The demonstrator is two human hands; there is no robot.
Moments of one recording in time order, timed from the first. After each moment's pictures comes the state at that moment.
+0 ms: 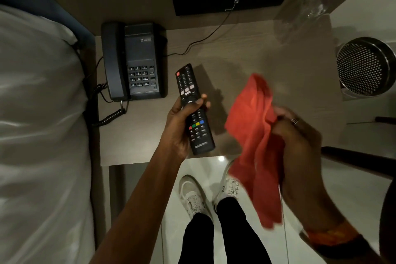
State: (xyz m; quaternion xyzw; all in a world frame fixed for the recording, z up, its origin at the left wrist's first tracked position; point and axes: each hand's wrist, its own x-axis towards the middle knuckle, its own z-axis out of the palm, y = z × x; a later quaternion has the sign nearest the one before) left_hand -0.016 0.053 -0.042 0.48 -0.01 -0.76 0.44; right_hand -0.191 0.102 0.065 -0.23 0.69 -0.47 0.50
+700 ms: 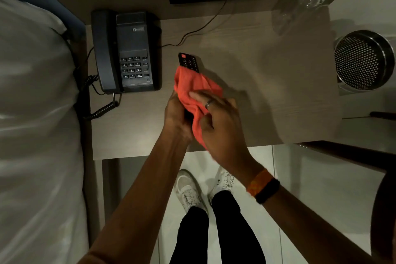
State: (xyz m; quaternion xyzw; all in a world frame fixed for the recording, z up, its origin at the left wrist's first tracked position) left_hand -0.037 0.042 -0.045 0.55 0.05 -0.74 0.40; right_hand -0.132 0.086 -0.006 -0.61 0.65 -0.25 0.37
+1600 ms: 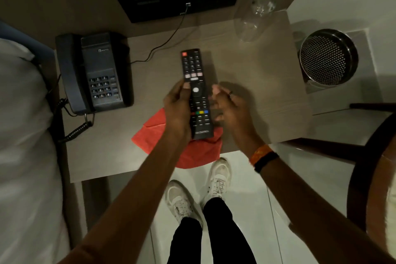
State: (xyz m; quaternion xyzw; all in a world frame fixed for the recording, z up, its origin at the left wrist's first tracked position) left_hand -0.112 0.019 -0.057 0.63 -0.17 -0.63 0.43; right_hand -0.229 0.051 -0.051 -0.27 0.67 -0.39 0.57
